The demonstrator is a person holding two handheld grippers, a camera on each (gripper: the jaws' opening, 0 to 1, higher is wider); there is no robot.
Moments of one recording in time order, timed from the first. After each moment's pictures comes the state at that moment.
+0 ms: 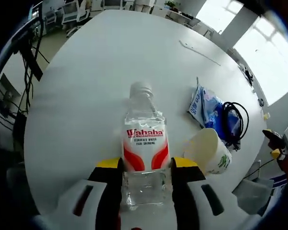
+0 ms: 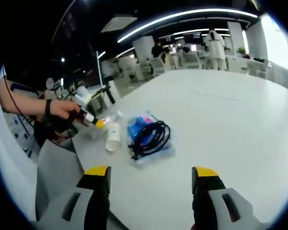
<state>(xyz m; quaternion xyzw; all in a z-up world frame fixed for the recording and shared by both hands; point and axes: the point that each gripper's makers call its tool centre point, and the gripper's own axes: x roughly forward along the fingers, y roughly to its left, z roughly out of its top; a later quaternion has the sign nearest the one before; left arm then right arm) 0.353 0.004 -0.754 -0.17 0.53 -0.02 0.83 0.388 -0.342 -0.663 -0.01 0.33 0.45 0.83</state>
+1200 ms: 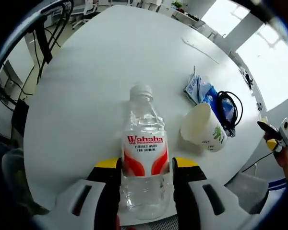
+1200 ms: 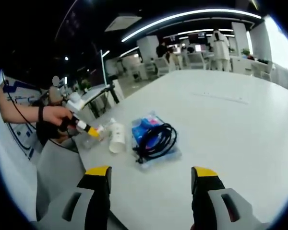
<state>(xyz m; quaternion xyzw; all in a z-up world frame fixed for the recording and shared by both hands) 0.311 -0.003 -0.746 -0.19 0.53 -0.01 0.83 0.386 -0.330 -0.659 -0.01 0.33 0.47 0.82</state>
